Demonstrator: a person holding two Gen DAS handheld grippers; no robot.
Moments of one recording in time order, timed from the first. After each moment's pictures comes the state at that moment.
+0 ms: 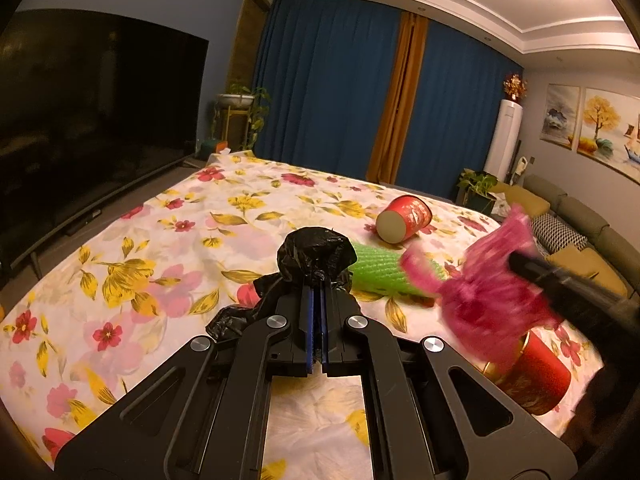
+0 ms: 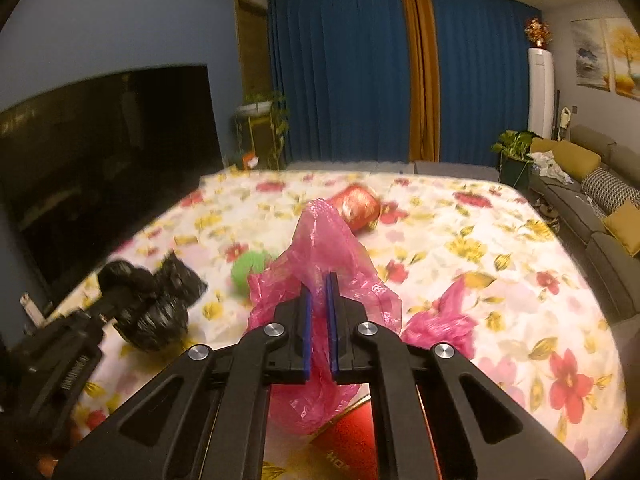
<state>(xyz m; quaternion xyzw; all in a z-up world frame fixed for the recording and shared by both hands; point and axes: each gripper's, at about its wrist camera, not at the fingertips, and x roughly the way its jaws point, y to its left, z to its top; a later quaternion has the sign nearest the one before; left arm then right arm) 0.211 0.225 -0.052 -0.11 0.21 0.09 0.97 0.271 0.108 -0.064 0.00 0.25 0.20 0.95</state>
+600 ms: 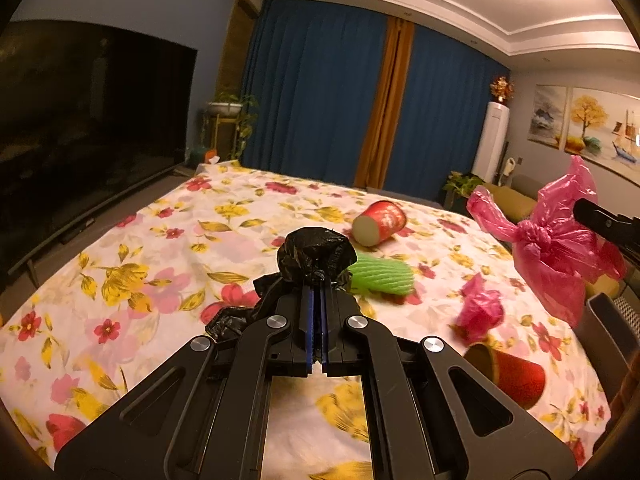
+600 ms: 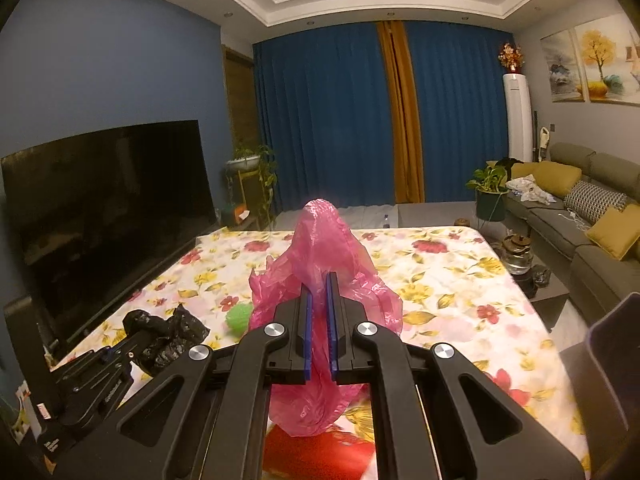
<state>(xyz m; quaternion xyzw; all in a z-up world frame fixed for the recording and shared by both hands) 0.190 0.202 -0.037 -0.10 0.20 0.07 0.97 0.223 0.035 -0.005 0.03 0.17 0.18 0.97</state>
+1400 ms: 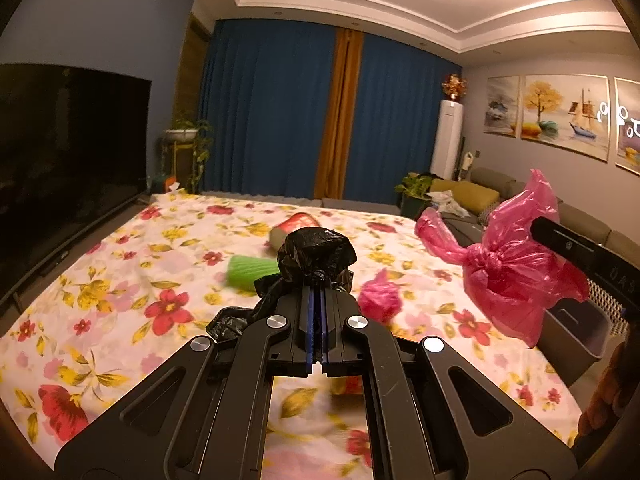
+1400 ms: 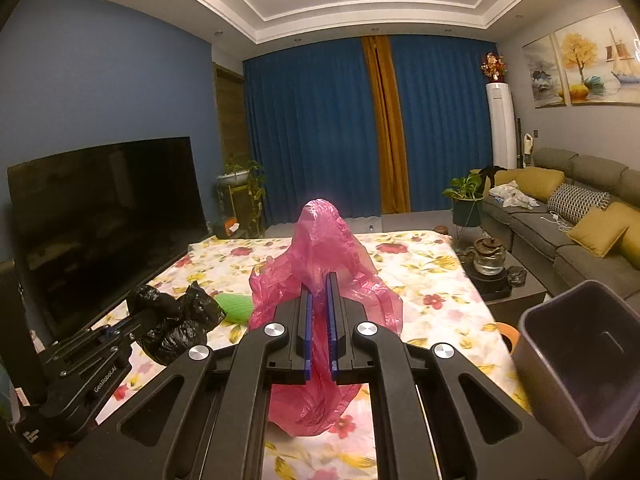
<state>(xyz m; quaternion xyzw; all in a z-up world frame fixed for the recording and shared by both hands) 0.140 0.103 -0.001 -0.06 0.16 0.00 0.98 0.154 -0.039 -0.002 0.04 0.15 0.16 0.97</state>
